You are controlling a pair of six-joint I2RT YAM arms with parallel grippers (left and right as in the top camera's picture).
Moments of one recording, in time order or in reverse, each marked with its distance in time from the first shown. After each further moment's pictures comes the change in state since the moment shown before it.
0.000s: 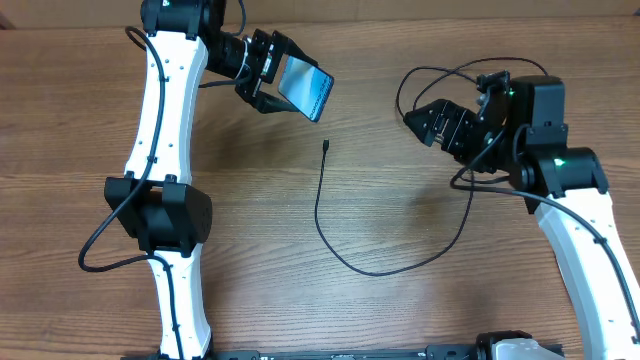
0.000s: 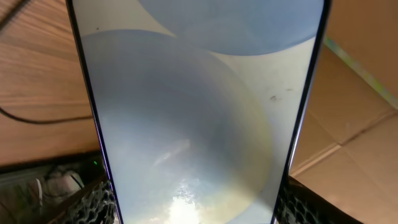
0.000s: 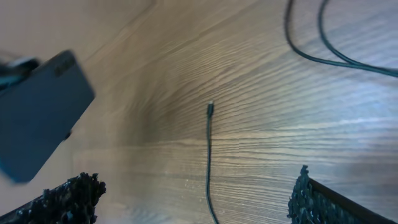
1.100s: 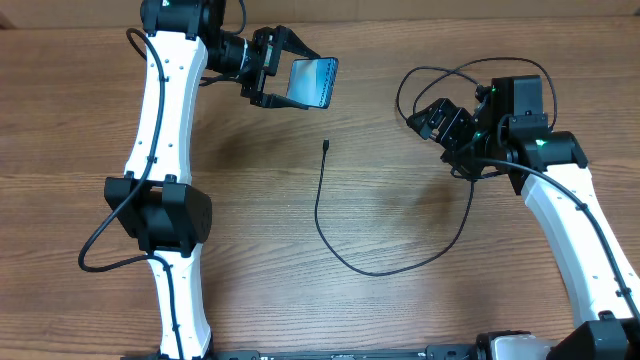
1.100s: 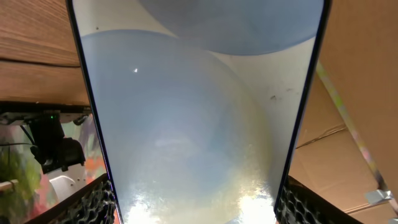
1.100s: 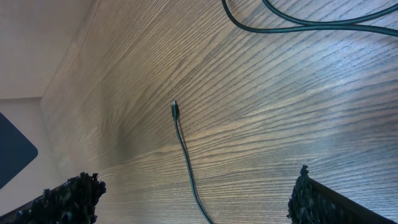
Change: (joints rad) left arm 0.000 0.000 0.000 0.004 0.086 -0.268; right arm 0.000 0.119 0.000 -0.027 0.075 0.156
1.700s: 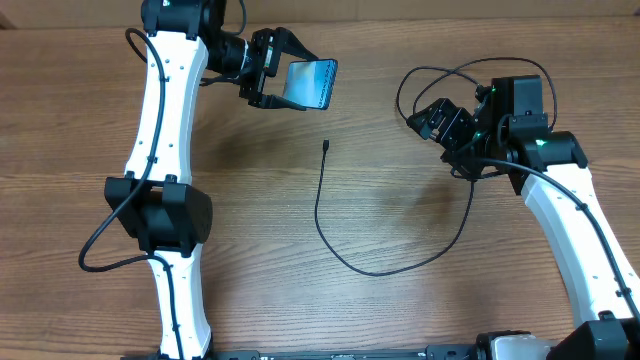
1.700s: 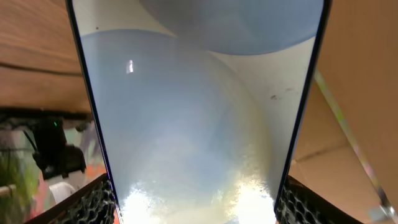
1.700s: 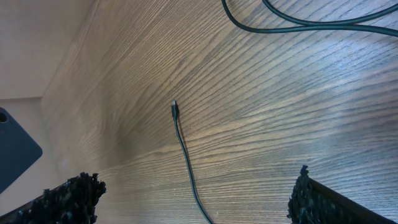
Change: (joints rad) left arm -0.005 0.000 0.000 0.000 -0.081 -0.014; right arm 0.000 0.000 0.000 0.000 0.000 0.000
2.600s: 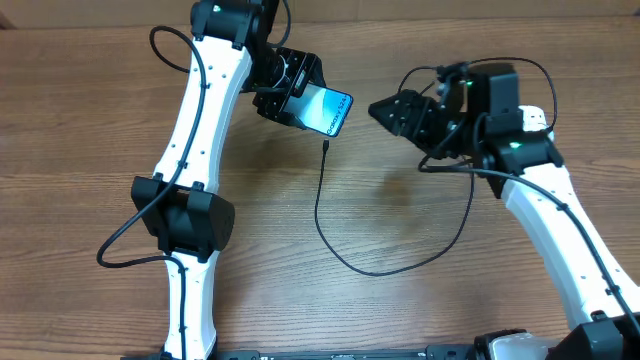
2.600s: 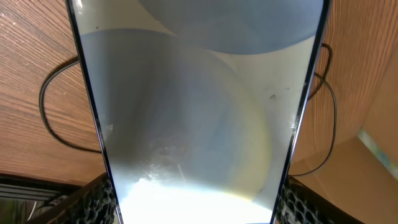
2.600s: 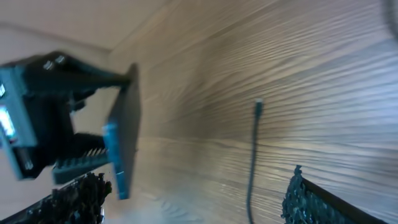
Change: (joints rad) left arm -0.142 0.000 0.000 0.000 -0.449 -0.051; right arm 0.122 0.011 0.000 0.245 -0.178 -0.065
